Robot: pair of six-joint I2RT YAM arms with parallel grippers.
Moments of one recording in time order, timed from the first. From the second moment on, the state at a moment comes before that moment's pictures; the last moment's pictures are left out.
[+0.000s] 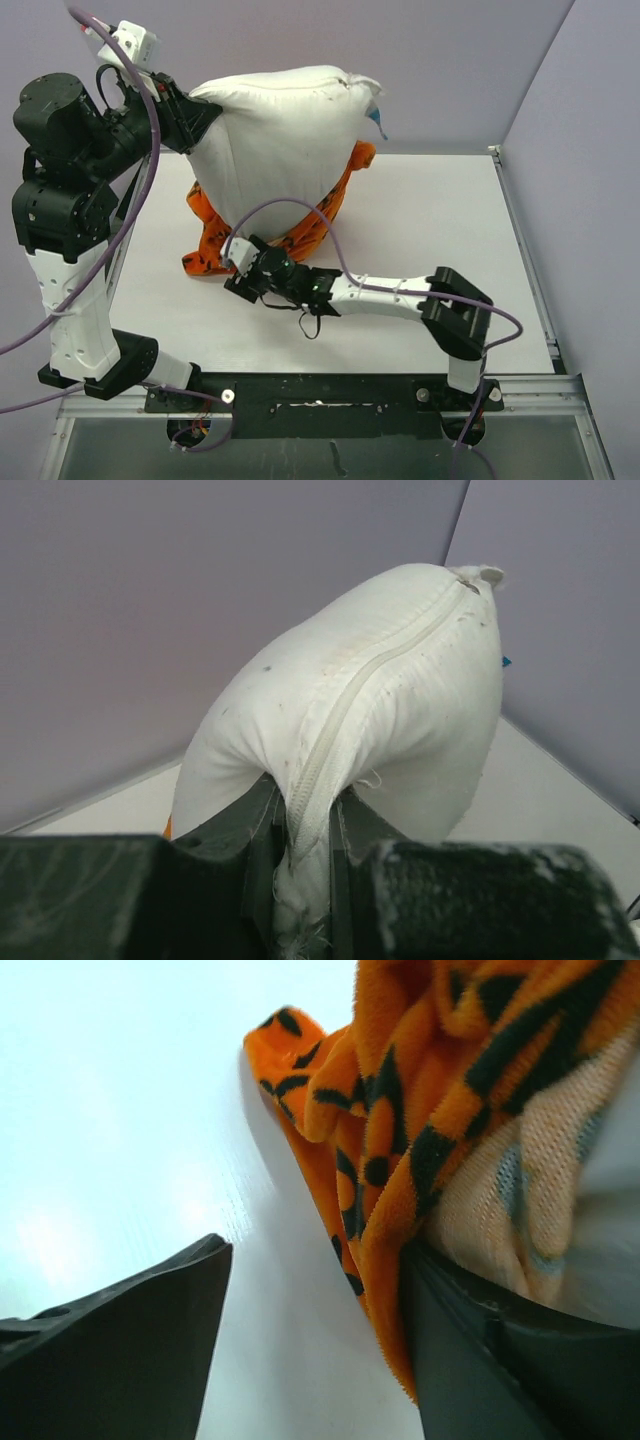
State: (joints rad) left arm -0.26 1.48 2.47 -0.98 0.36 -0.12; right arm 1.16 1.88 1.28 0.22 0.17 -0.25
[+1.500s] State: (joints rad) left arm -0.26 1.33 2.38 -0.86 0.51 -0.13; right arm 0.66 1.38 1.10 0.01 0.04 0.61
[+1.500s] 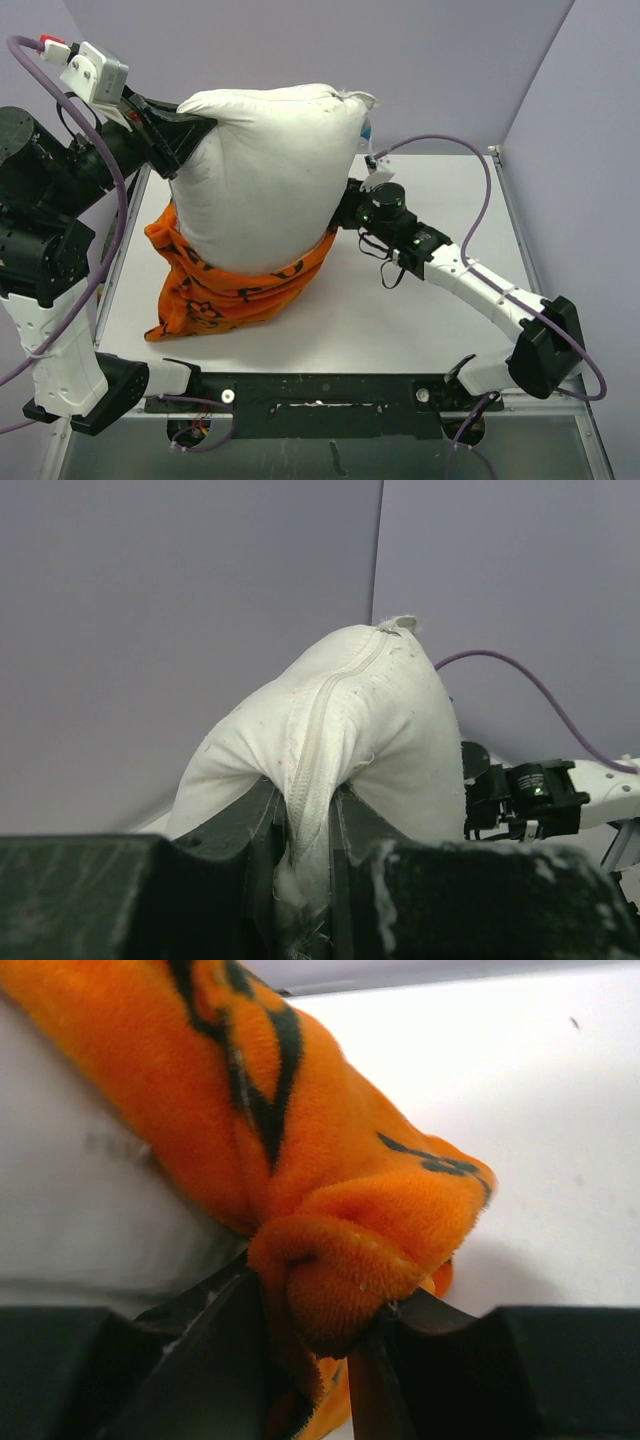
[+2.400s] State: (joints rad) left arm -0.26 1.40 2.47 -0.72 0.41 -0.12; right arm 0.60 1.36 1.07 -0.03 0.20 0.50
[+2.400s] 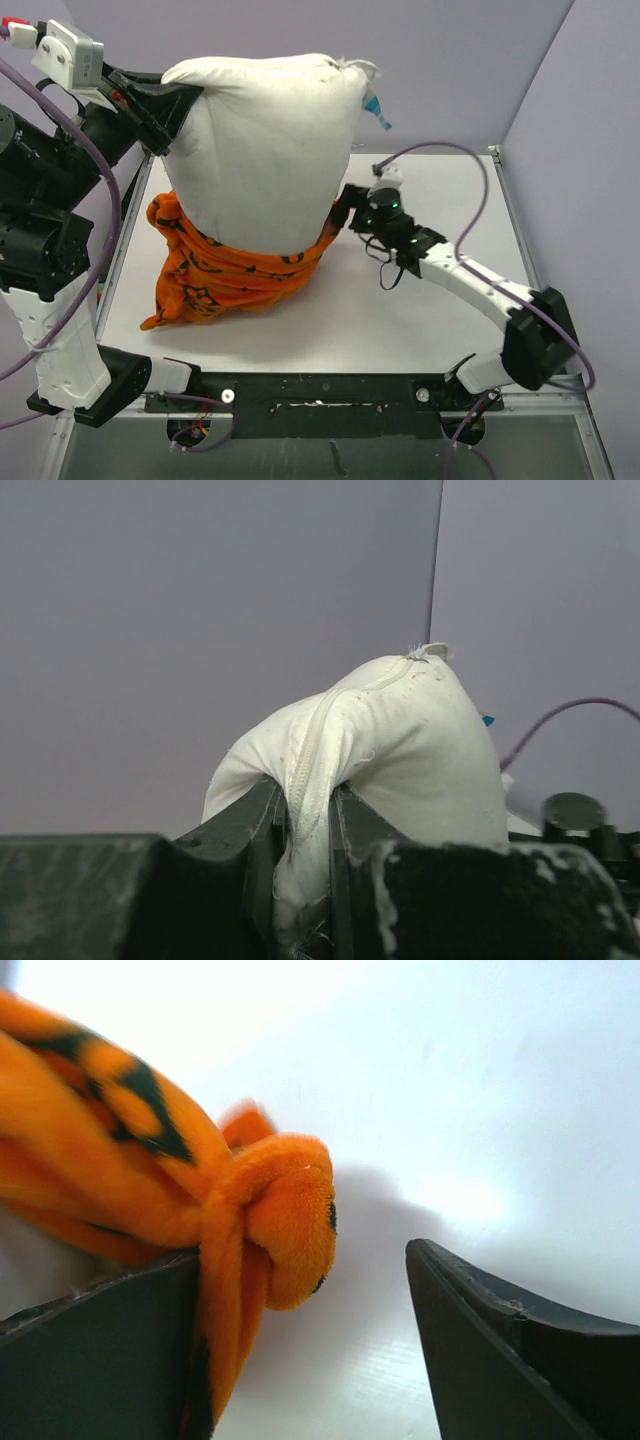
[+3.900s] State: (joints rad) left arm -0.26 1.56 2.59 -0.40 0.54 -0.22; right arm 0.67 1.33 0.63 0.23 -0.15 -0.18
